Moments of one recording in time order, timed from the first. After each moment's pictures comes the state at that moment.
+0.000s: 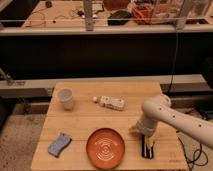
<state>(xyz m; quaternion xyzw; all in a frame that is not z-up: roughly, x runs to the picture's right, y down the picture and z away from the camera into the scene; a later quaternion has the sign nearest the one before) 0.197 0.269 0.773 -0.36 -0.20 -0.29 0.86</state>
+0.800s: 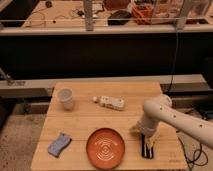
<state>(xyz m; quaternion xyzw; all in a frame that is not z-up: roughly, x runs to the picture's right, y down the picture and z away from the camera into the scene) 0.198 0.271 0.772 -0.36 -0.20 -0.28 0.86</state>
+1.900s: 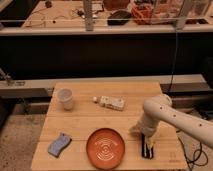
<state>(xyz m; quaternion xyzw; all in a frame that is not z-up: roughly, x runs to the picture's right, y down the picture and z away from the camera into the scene) 0.199 0.271 0.772 -0.37 -0.21 -0.28 0.86</state>
